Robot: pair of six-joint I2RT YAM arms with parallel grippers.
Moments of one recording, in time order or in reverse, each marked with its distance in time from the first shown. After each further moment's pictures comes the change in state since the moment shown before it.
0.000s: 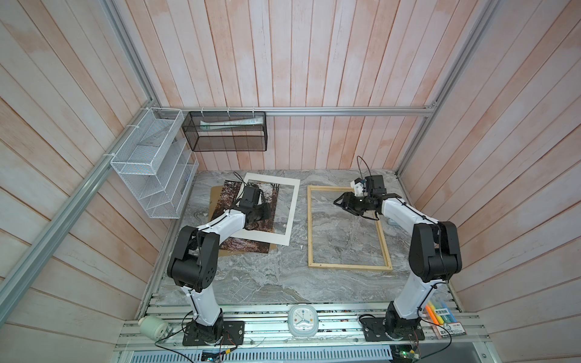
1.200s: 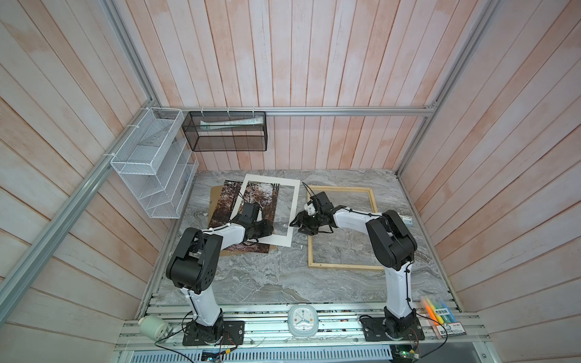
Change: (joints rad) left arm -0.009 -0.030 -0.242 0.164 0.124 -0.052; right arm 0.377 0.251 0.036 0.117 0.031 0.377
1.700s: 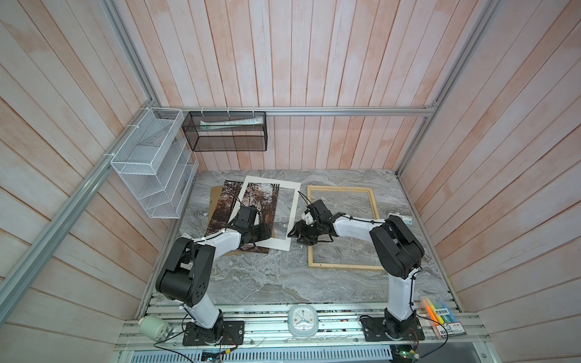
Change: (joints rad) left arm -0.005 -0.112 -0.083 -0.035 -0.027 -0.018; right arm 0.077 -0.095 -0.135 0.003 0.007 0.031
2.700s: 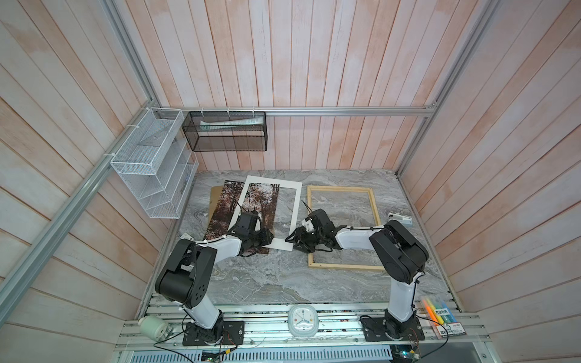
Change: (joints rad) left arm -0.022 -0.011 -0.097 0.125 0.047 -0.026; right arm 0.033 -0.043 -0.188 0.324 -0.031 0.201
